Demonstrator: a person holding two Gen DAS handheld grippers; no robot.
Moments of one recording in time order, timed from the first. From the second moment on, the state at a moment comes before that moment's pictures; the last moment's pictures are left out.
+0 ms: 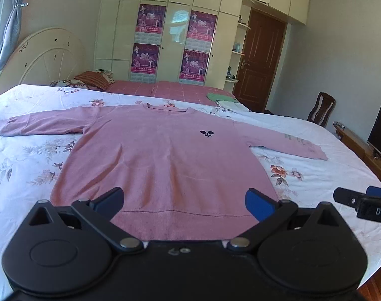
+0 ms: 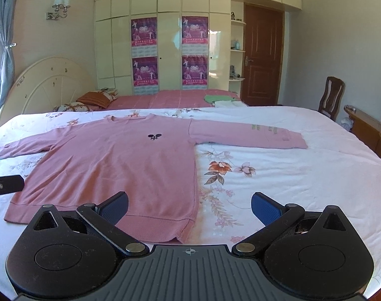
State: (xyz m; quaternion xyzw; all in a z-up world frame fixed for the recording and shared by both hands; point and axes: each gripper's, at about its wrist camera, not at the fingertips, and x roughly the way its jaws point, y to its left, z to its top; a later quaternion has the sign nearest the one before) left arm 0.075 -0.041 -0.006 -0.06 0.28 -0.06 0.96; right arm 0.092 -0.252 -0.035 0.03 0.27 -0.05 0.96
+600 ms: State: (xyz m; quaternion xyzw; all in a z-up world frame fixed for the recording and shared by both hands) left arm 0.205 -0.053 -0.026 -0.08 0.28 0.03 0.96; right arm 0.215 -0.421 -0.057 0.12 0.27 -0.12 0.95
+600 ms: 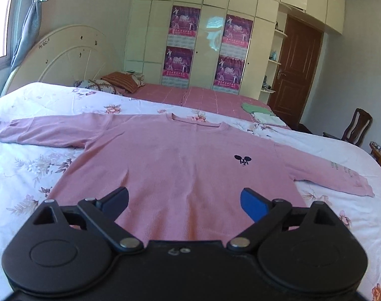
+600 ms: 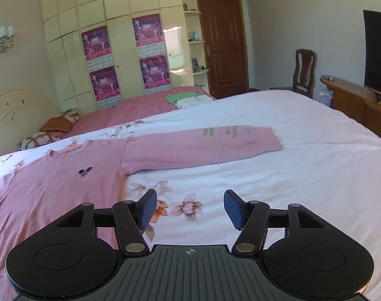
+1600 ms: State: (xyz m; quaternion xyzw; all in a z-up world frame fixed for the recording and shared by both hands) left arm 0.291 -0.112 -0.075 0.00 0.42 0.02 0.91; right arm 0.329 -0.653 -0.124 0.33 0.23 -0.19 0.90
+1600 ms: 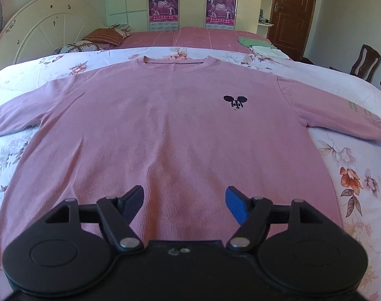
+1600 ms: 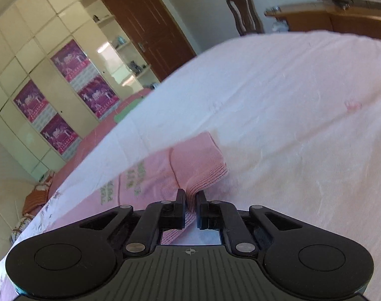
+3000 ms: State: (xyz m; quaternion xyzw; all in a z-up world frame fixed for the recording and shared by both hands) left arm 0.322 0.172 -0.091 -0.08 0.40 -0.01 0.92; right arm 0.468 -0.206 -0.114 0.08 0.31 0.03 0.95
